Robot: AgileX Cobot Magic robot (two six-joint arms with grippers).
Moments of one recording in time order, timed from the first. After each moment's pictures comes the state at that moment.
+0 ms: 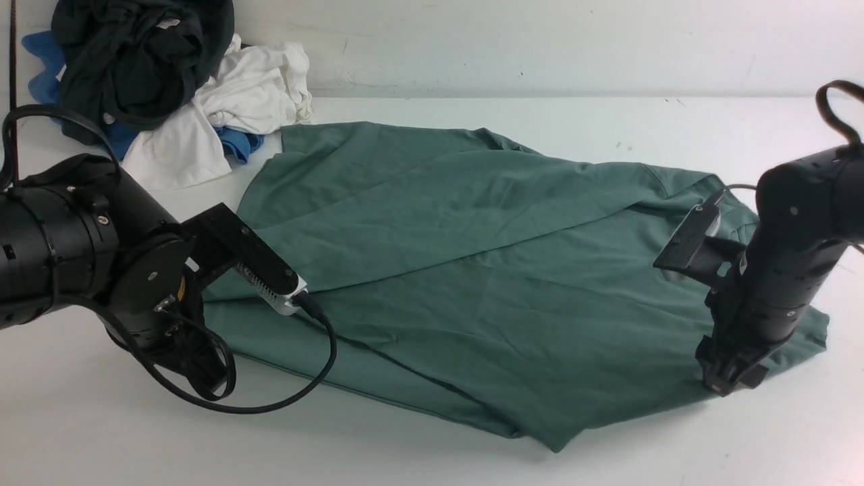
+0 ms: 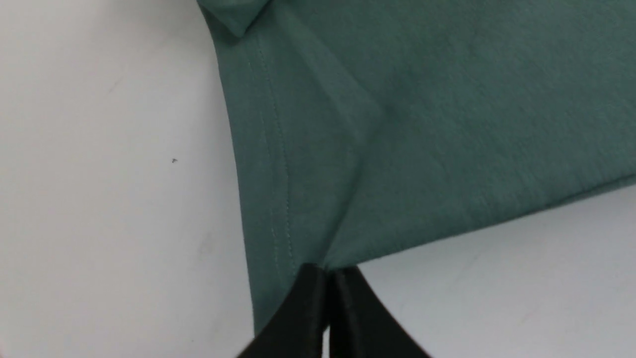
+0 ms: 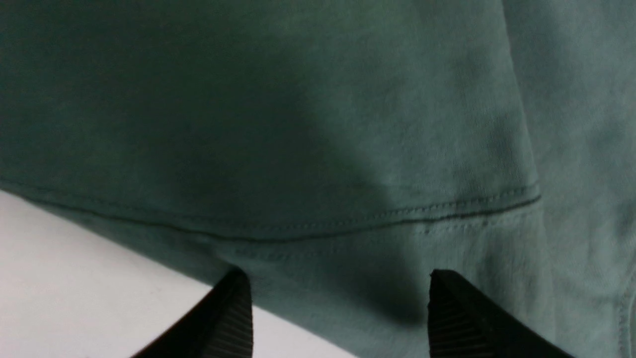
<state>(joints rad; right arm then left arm) 0.20 1.85 -1.14 -0.12 0.94 -0.64 -0.36 1.54 -0.93 0.46 0.80 -0.02</state>
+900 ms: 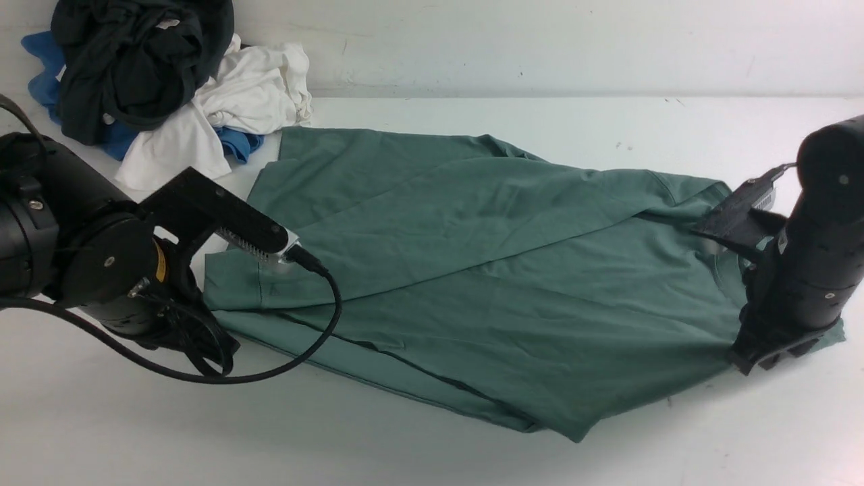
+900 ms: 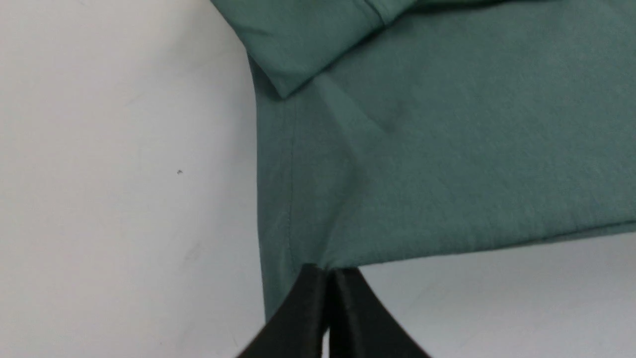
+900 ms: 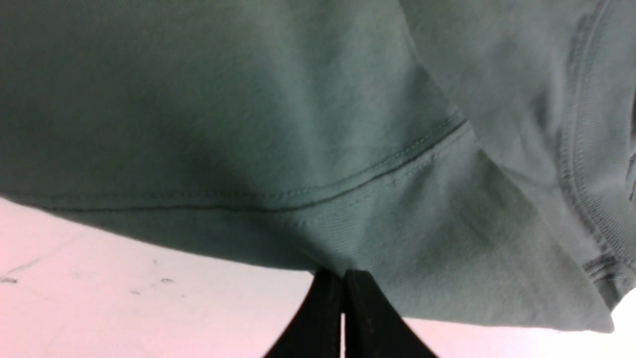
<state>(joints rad) 0.20 1.69 -1.15 -0.14 1.10 -0.42 -0.36 1.42 -0.93 0.38 0.77 -0.11</state>
